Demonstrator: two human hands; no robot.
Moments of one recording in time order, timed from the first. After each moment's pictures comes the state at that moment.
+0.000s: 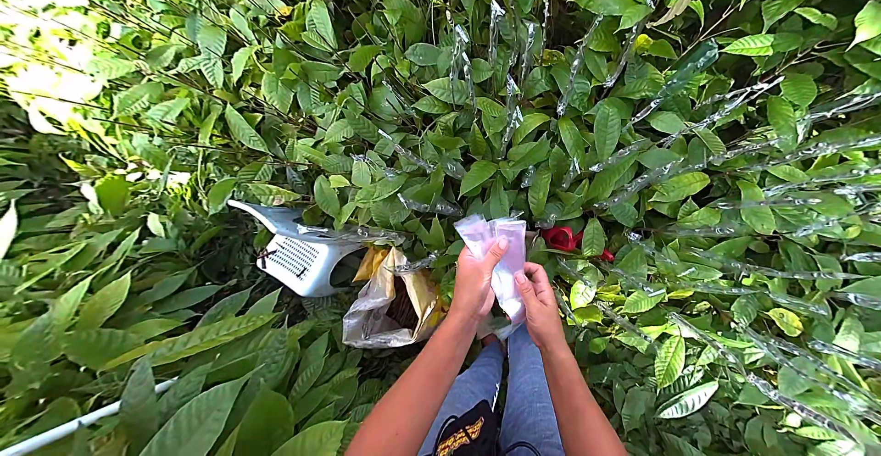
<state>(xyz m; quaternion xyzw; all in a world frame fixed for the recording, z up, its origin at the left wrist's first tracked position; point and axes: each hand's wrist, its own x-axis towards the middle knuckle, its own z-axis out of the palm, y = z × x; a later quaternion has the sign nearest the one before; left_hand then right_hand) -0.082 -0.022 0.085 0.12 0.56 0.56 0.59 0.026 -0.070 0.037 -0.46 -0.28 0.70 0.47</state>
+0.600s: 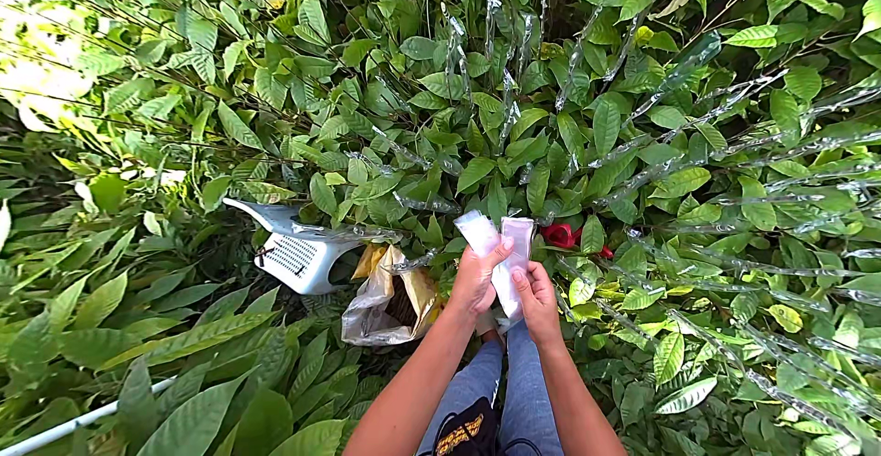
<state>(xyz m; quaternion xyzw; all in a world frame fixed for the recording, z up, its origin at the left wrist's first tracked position) -0.080 -0.016 0.084 0.07 0.55 0.52 0.65 0.025 -0.068 0.032 -0.47 -0.34 0.64 0.50</state>
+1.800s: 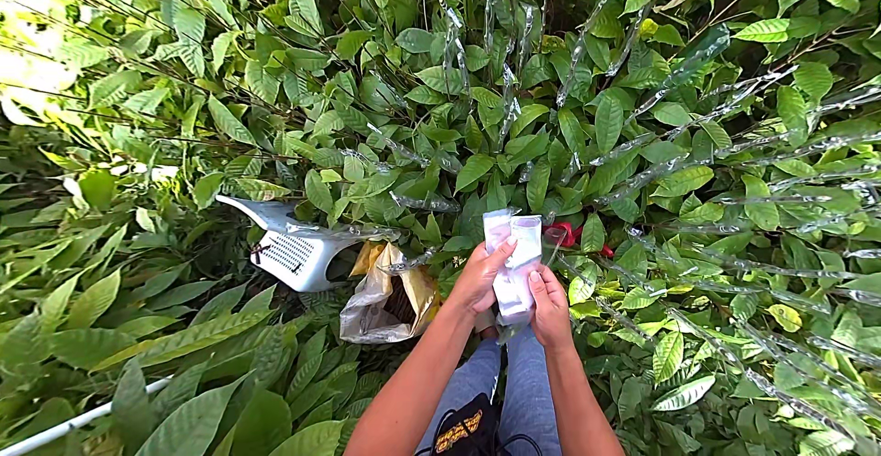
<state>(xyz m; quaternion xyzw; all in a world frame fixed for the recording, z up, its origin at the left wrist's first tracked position) -0.086 -0.011 0.083 0.11 0.51 0.45 0.73 0.034 -0.068 0.029 -0.44 -0.25 0.68 0.53</state>
